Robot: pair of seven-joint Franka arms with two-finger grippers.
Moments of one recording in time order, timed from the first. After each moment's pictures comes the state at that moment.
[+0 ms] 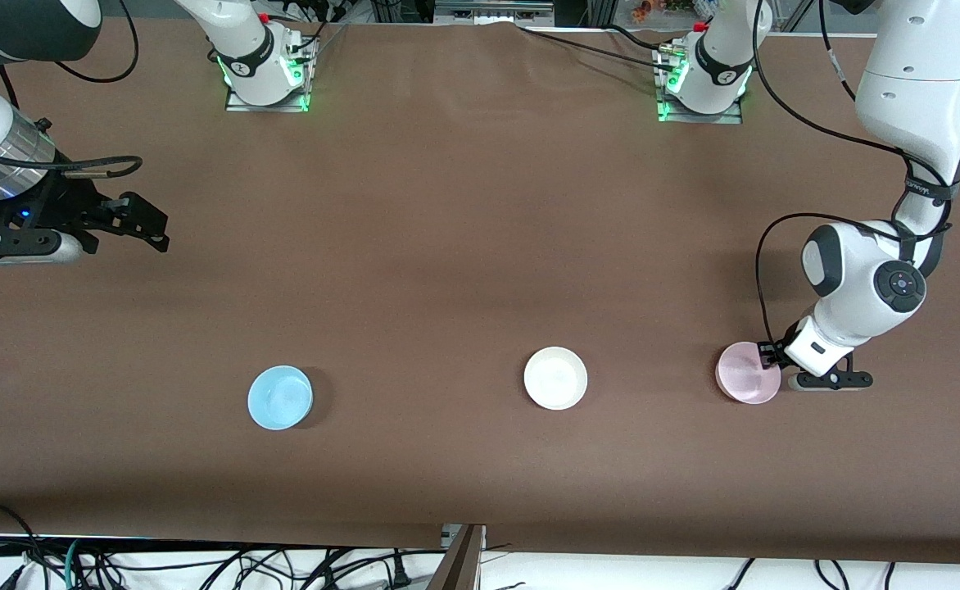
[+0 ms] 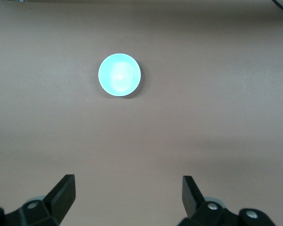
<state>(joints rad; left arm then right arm) 0.09 0.61 -0.01 -1.86 0.00 2.58 0.05 -0.03 0.11 0.18 -1.55 -0.01 1.73 0.12</state>
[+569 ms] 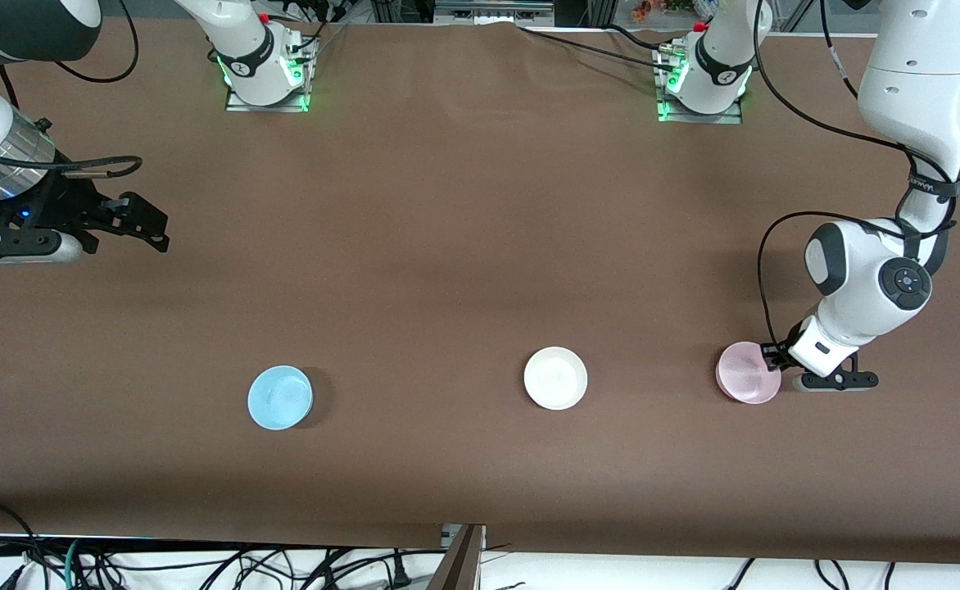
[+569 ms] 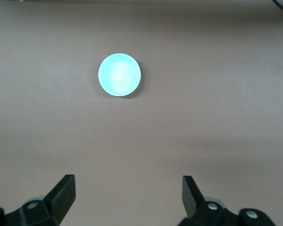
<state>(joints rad) 0.09 0.60 -0.02 -1.86 0.00 2.58 0.03 -0.03 0.11 0.18 -1.55 -0.01 1.73 0.12</state>
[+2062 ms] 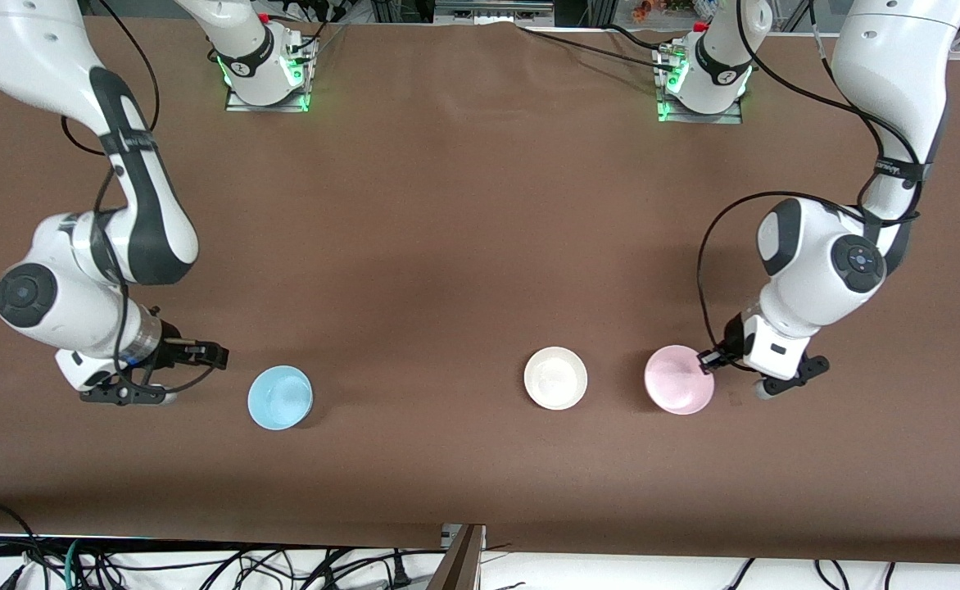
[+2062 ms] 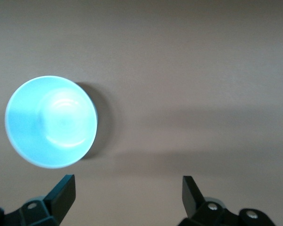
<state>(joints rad) 0.08 0.51 -0.28 -1.79 -0.02 2.47 -0.61 -0.04 0.62 0.12 -1.55 -0.07 2.23 0.12</state>
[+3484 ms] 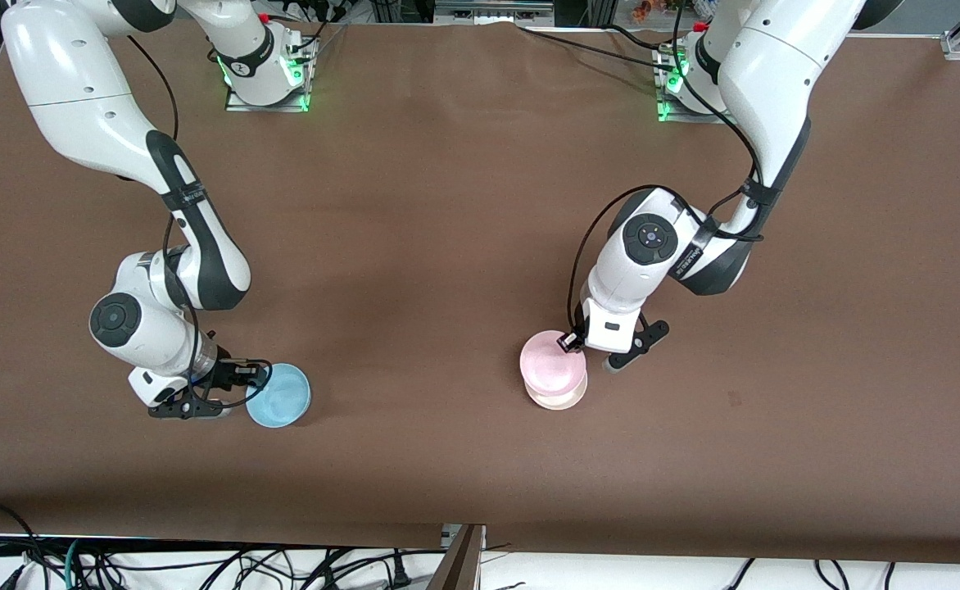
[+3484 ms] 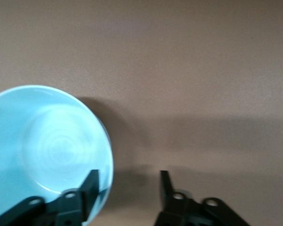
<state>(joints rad) -0.21 0.67 -0.30 -1.64 0.24 2.47 -1.26 -0.01 0.78 0.12 -1.55 -0.07 2.45 0.10</state>
